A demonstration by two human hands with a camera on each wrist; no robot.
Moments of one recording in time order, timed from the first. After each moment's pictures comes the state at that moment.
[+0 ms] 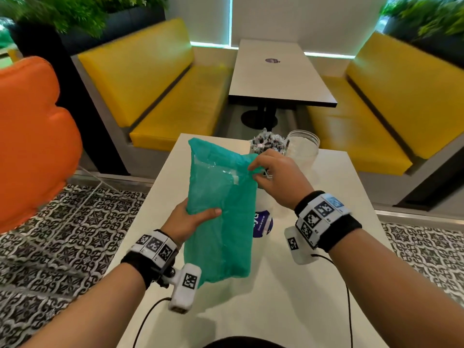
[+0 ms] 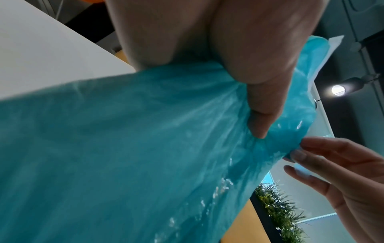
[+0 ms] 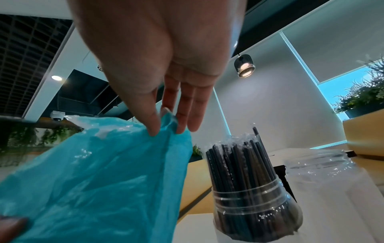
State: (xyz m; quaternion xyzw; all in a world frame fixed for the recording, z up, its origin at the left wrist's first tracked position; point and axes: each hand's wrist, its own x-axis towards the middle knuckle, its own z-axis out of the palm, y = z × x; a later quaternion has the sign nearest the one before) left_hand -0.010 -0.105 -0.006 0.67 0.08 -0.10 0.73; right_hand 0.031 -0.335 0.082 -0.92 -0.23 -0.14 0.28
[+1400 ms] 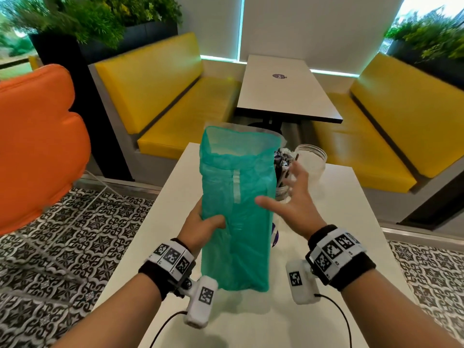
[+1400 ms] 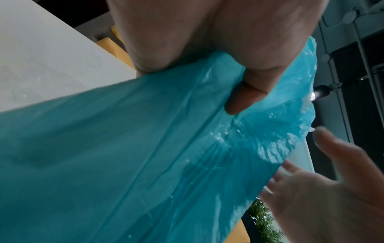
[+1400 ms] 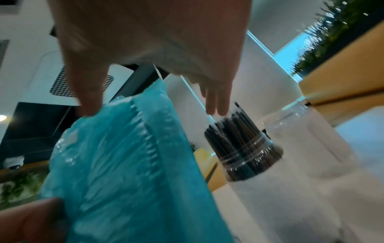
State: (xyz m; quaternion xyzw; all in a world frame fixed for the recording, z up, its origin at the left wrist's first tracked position) left_hand -0.016 -0.119 0.010 0.64 0.06 -0.07 0.76; right_hand 0.004 -0.333 0.063 -0.83 -0.04 -0.04 0.56
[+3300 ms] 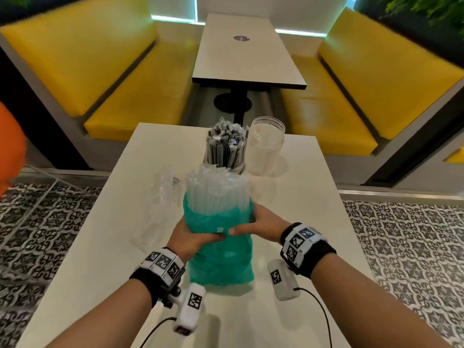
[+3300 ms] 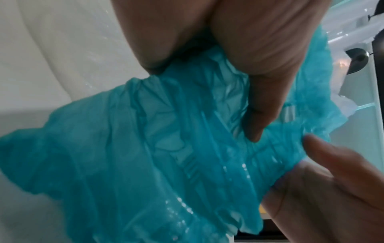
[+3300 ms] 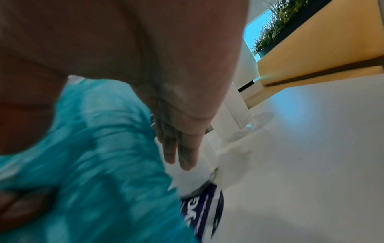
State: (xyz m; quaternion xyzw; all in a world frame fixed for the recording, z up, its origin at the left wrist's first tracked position) left_hand -0.003 -0.199 -0.066 0.68 0.06 -0.15 0.72; right_hand 0.022 -0.413 -0.039 -0.77 -0.05 0.28 0.57
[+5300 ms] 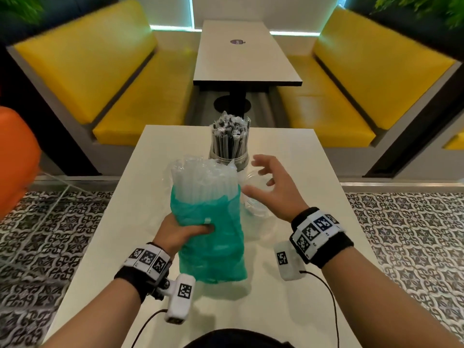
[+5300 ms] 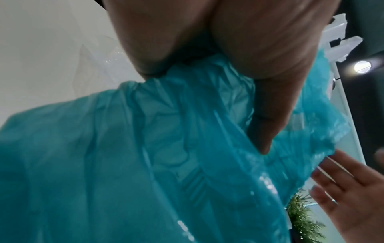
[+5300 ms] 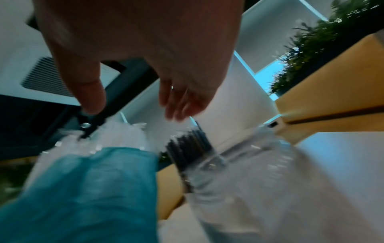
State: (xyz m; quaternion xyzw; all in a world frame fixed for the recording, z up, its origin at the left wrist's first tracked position) left_hand -0.039 -0.151 -0.036 0.67 0.05 -0.15 0.73; right_hand -0.031 -0.397 0.041 -0.86 -0.03 -0.06 0.50
